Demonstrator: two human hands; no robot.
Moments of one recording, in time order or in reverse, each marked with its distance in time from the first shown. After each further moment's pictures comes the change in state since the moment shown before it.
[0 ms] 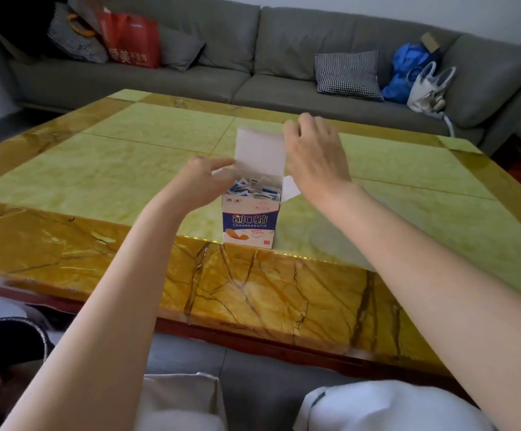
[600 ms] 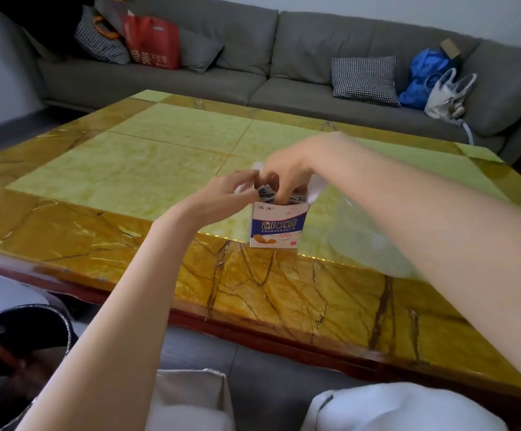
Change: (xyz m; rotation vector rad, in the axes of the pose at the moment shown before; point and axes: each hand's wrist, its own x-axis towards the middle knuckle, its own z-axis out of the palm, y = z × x) left_hand -0.013 -0.019 -0.004 0.051 -0.206 0.172; right_hand 0.046 -0.041 -0.024 0.169 -1.117 -0.392
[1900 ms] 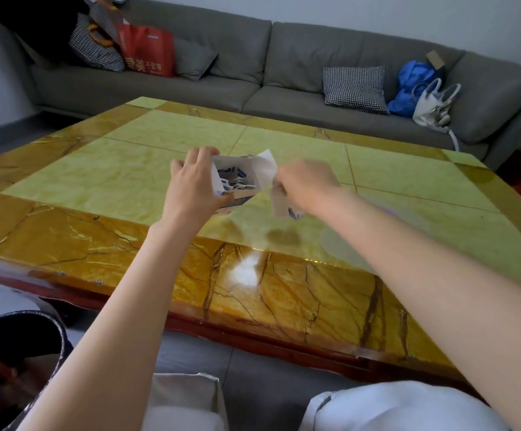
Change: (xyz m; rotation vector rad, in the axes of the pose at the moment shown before) left_hand -0.008 -0.007 -0.008 0.373 0.523 -0.035; right_hand -0.013 0.005 0.047 -0.136 0.579 0.284
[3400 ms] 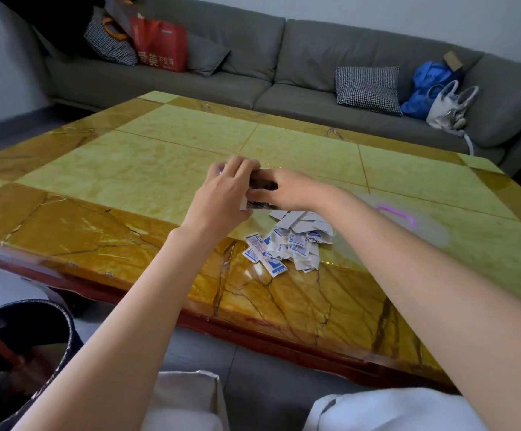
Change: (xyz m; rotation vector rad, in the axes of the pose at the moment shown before) left_hand -0.013 -0.001 0.016 0.072 -0.038 0.267; right_hand 0.010 -0.029 0.000 0.724 -0.241 -0.110
